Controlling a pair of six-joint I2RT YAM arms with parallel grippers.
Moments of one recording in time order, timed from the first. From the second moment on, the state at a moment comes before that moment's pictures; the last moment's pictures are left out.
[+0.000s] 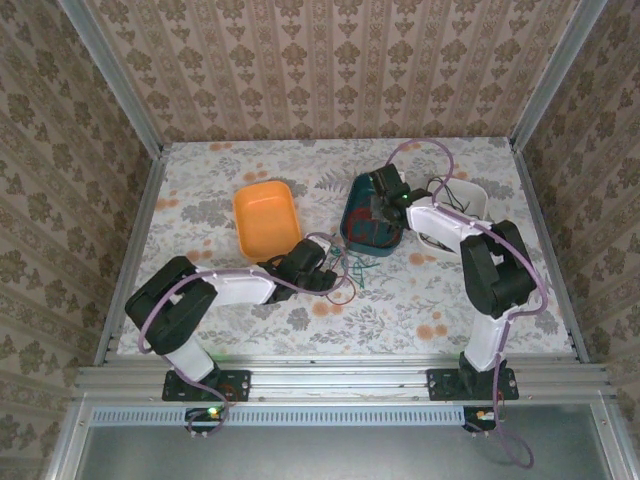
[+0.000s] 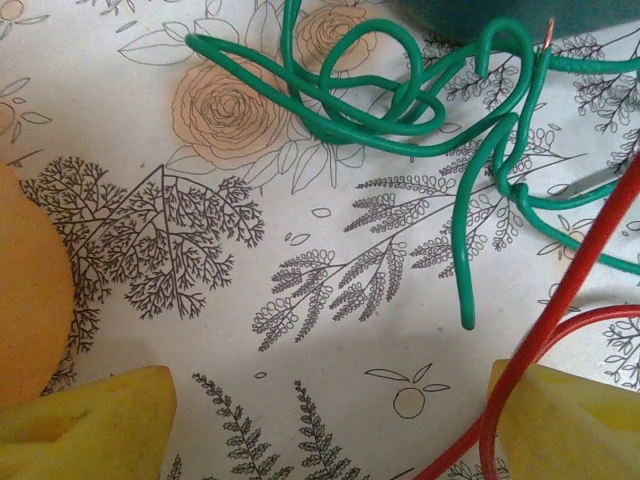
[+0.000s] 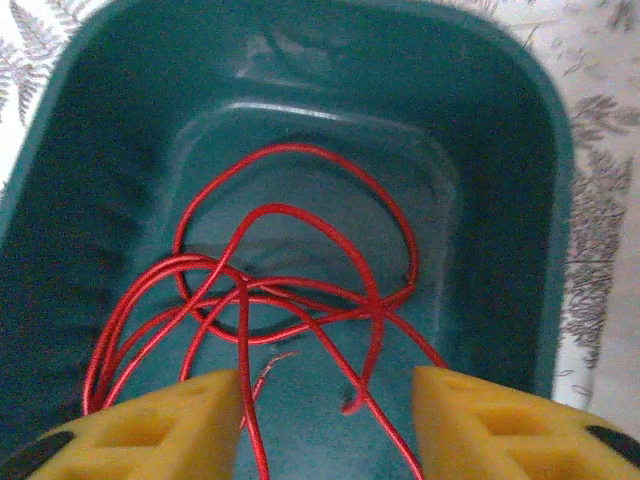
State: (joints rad) left arm -0.88 1.63 0.73 0.02 -0.19 -0.23; right arm 0.40 1.83 1.30 -0.40 0.30 0.43
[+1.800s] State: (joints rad) left arm -0.83 1.33 0.68 -0.14 -0.64 -0.44; right arm 0.63 1.83 1.17 -0.31 -0.15 0.45
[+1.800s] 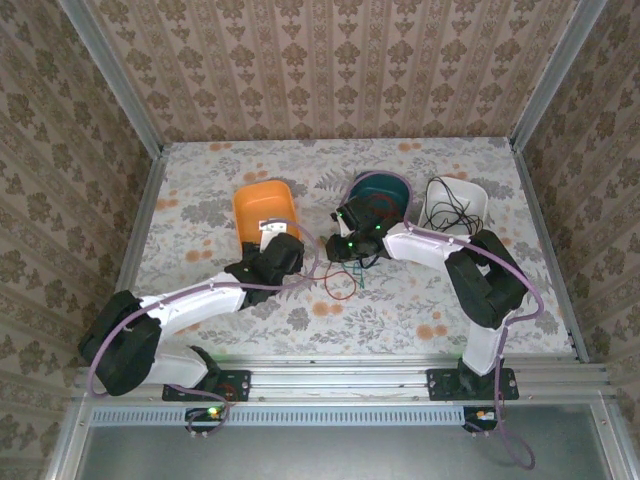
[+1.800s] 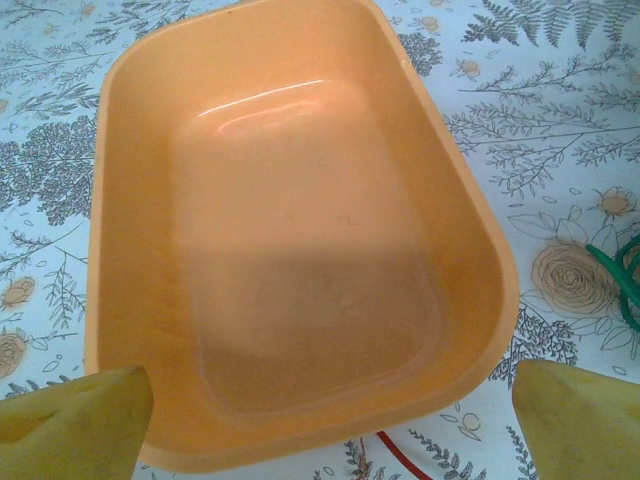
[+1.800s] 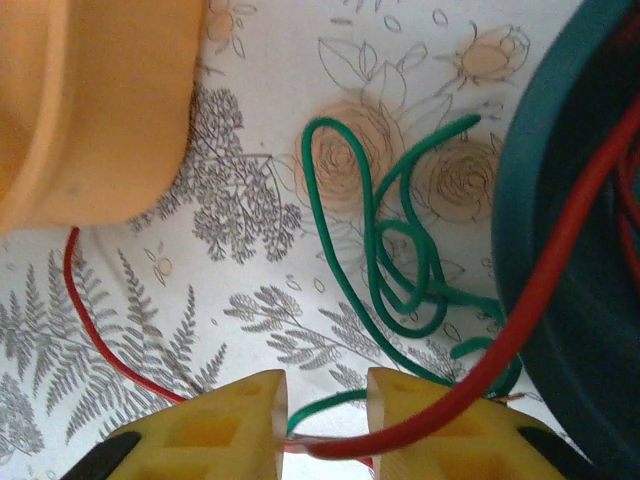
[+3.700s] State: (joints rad) left arm -0.82 1.36 0.66 -0.07 -0.53 -0.44; right arm 0.35 1.34 1.54 -0.32 0.10 0.25
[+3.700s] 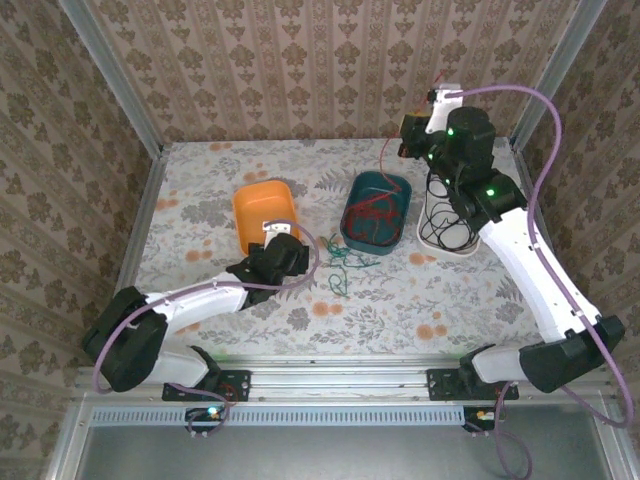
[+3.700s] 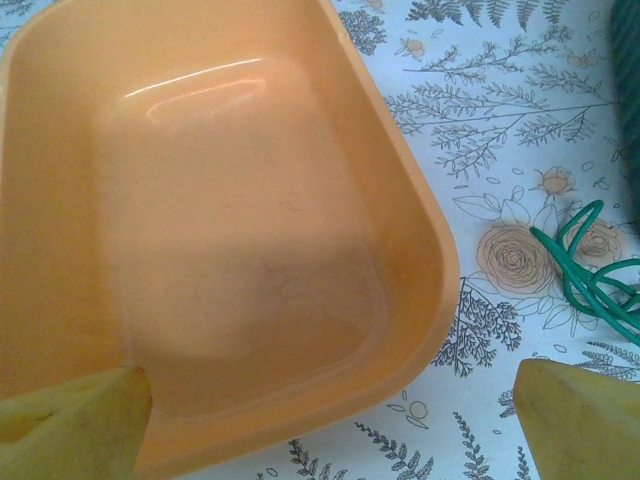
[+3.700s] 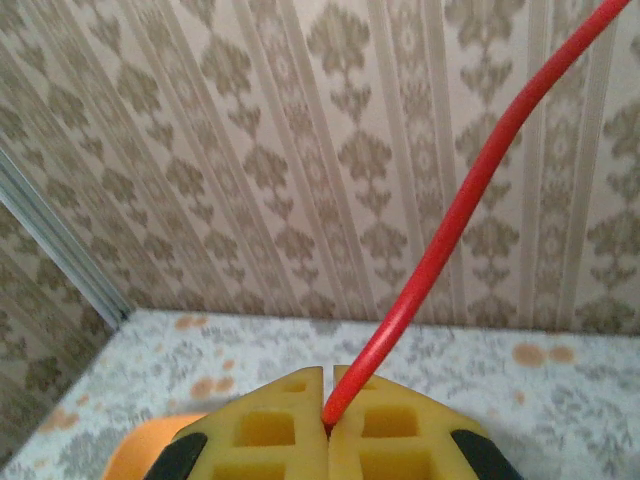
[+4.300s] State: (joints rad) left arm -0.82 1.38 0.66 -0.07 -0.52 -0.43; right arm 0.33 1.56 1.51 -0.27 0.16 0.26
